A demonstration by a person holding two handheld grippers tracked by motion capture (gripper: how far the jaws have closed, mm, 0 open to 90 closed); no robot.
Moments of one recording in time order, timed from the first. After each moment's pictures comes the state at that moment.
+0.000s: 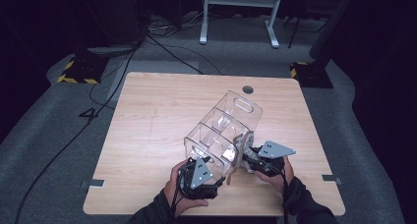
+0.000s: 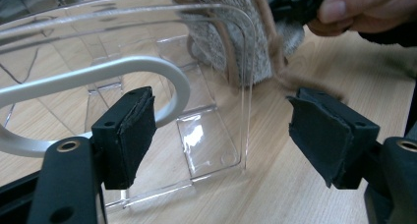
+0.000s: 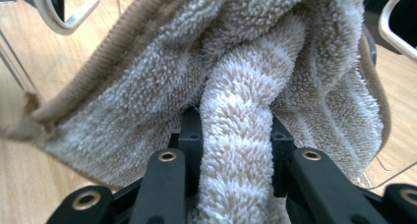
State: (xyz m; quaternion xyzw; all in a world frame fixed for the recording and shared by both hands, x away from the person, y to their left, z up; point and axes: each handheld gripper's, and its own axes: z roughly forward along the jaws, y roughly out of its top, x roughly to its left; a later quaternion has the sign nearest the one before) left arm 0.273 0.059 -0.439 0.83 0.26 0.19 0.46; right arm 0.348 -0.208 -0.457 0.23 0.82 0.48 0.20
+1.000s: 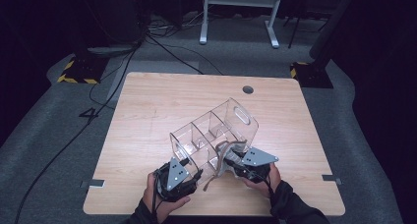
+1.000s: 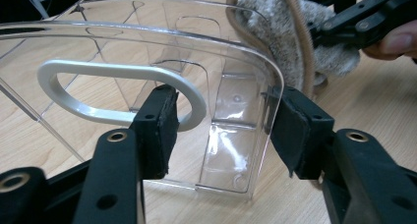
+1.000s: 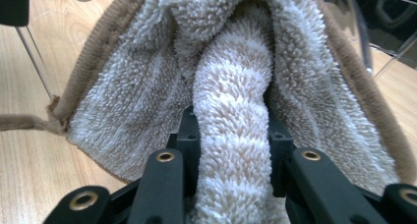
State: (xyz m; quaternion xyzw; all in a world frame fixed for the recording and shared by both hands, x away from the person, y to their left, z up) left arm 0.257 0.106 -0.434 0.79 0.34 0.23 0.45; right arm 0.331 -0.165 -0.459 0.20 0.84 0.46 0.22
